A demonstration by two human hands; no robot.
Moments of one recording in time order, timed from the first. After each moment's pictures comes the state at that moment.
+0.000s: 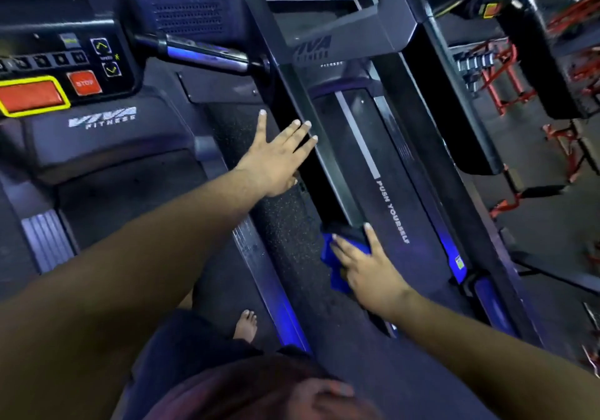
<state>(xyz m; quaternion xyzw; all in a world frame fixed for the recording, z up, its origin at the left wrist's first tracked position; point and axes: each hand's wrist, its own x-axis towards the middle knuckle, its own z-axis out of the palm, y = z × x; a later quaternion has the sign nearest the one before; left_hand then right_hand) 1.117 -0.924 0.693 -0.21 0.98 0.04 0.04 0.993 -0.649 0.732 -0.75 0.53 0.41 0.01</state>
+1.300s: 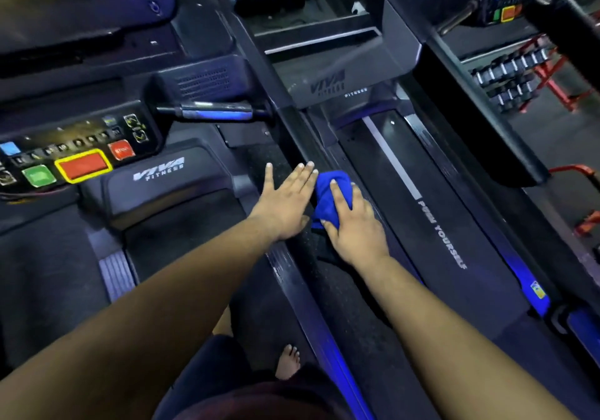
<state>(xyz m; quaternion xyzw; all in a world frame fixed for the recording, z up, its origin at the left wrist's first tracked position) 1.111 -0.904 0.706 -0.27 0.95 0.12 0.07 0.980 -0.767 0.714 -0.53 0.85 -0.03 0.08</state>
